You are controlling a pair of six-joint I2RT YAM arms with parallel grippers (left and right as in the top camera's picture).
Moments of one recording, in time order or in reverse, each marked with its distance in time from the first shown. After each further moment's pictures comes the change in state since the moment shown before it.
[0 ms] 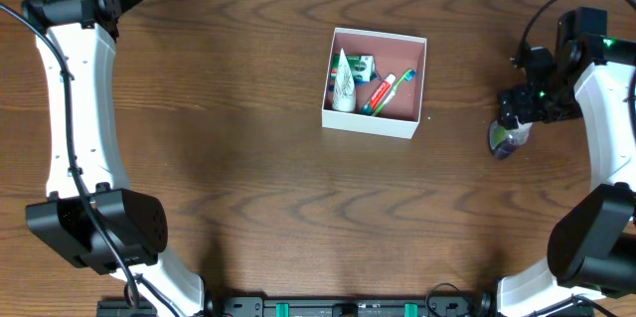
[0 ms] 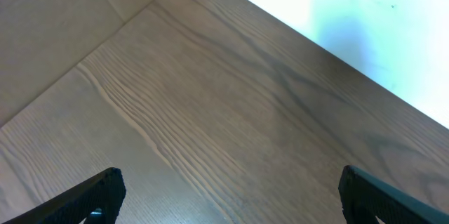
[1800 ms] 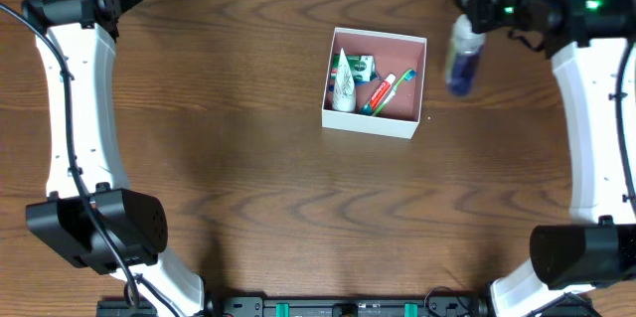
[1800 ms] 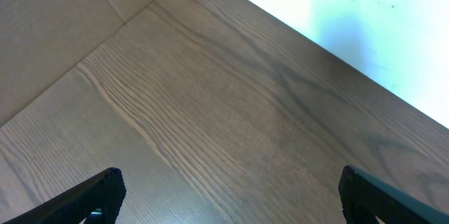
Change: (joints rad) left arm 0.000 0.000 0.000 0.000 0.000 0.000; right arm 0.280 0.011 0.447 0.217 -0.308 0.206
